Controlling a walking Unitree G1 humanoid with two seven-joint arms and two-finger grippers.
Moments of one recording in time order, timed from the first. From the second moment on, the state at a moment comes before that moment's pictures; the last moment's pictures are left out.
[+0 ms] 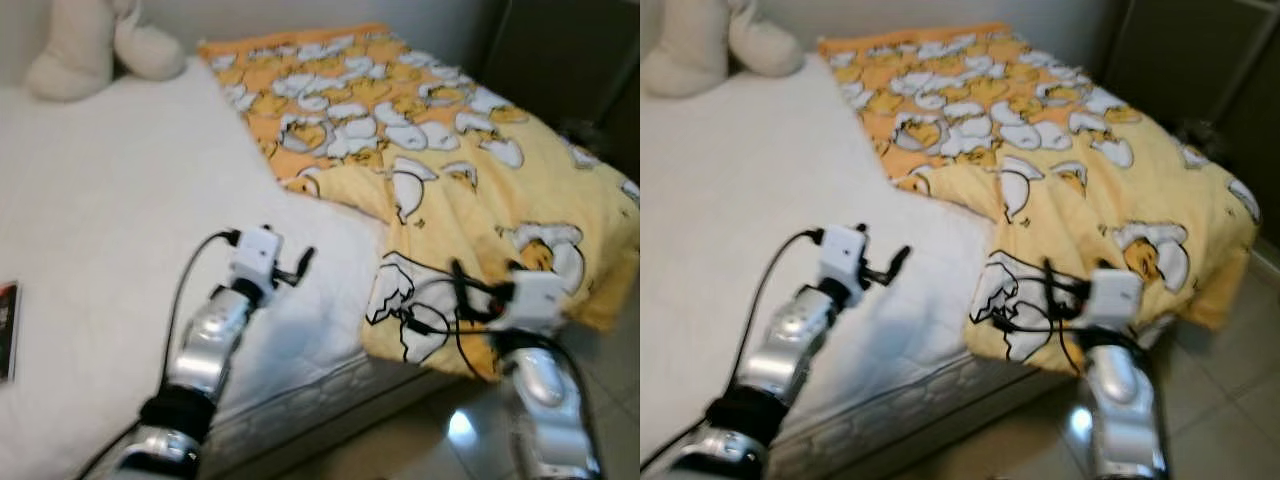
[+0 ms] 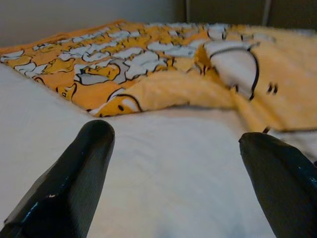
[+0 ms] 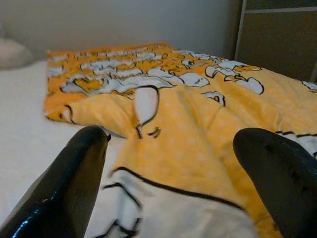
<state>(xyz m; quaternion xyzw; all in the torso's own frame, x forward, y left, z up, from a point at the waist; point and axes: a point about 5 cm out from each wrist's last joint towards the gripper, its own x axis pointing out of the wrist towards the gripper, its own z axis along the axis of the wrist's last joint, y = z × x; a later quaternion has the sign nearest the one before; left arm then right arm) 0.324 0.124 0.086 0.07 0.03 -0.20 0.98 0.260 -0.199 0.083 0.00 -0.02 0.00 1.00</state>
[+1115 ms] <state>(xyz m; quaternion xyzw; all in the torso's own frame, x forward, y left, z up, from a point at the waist) 0.322 0.096 0.039 0.09 0.18 -0.22 0.95 0.220 -0.201 0.059 -0.02 0.07 0.06 1.00</state>
